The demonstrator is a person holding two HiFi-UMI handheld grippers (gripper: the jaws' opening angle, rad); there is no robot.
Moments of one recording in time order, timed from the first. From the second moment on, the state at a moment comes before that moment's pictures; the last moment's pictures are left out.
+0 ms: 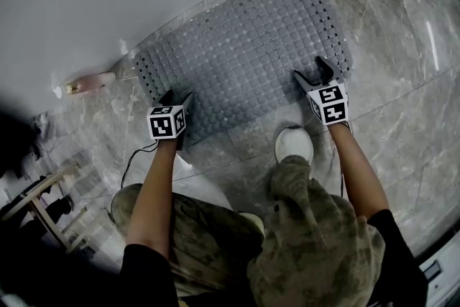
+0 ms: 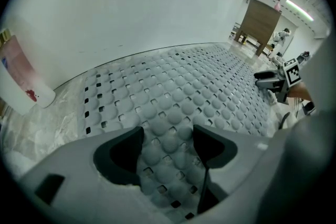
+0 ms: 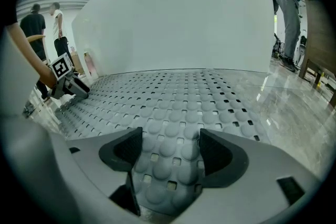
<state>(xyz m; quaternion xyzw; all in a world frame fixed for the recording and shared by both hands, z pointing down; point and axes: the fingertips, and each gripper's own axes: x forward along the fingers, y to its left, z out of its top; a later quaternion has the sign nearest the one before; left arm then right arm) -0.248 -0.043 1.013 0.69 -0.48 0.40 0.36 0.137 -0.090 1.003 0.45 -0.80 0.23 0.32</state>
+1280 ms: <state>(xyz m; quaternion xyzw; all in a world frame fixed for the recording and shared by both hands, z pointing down) -0.257 -0.094 1.005 0.66 -0.54 0.34 0.40 0.127 -0.125 0.998 0.44 -0.81 0.24 0.31</state>
